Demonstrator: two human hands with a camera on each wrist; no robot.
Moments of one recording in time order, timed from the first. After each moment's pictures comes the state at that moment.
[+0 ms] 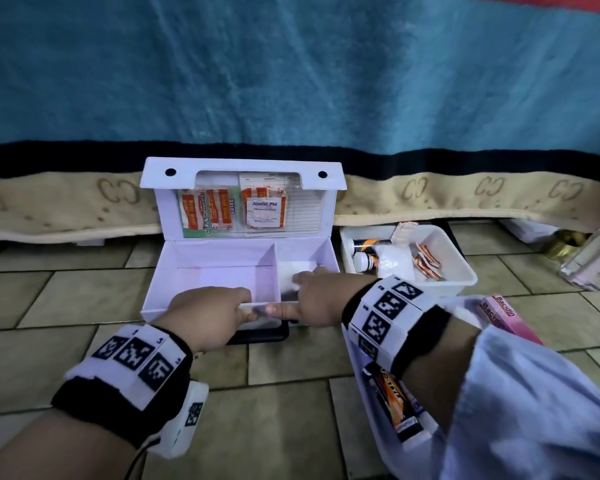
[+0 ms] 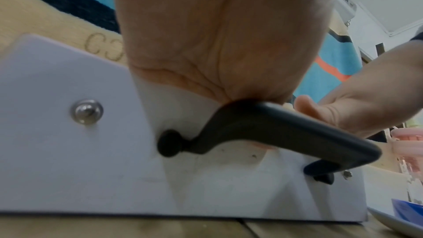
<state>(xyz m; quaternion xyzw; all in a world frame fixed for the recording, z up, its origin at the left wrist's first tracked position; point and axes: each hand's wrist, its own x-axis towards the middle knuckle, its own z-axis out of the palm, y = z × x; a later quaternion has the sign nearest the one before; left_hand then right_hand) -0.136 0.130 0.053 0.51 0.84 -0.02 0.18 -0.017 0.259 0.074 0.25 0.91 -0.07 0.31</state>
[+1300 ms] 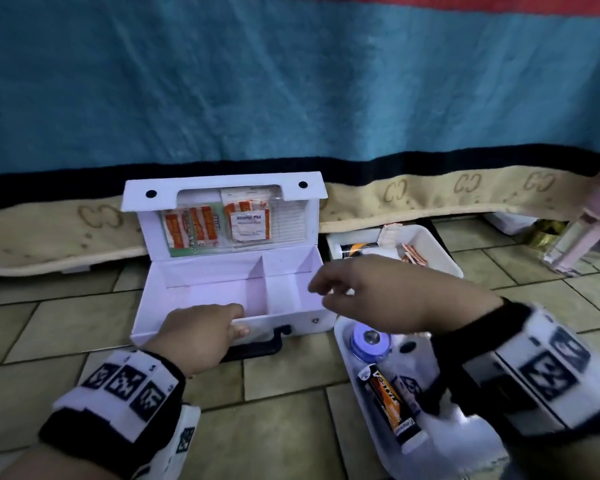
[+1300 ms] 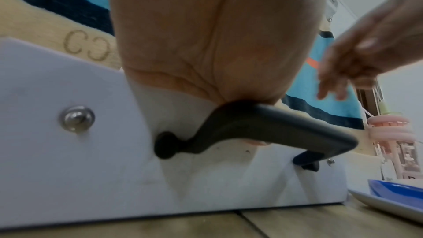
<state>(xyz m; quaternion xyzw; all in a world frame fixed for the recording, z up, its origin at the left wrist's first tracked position) -0.134 0.129 0.056 0.54 0.82 -0.02 0.16 0.061 0.251 0.154 0.24 0.94 -0.21 0.07</state>
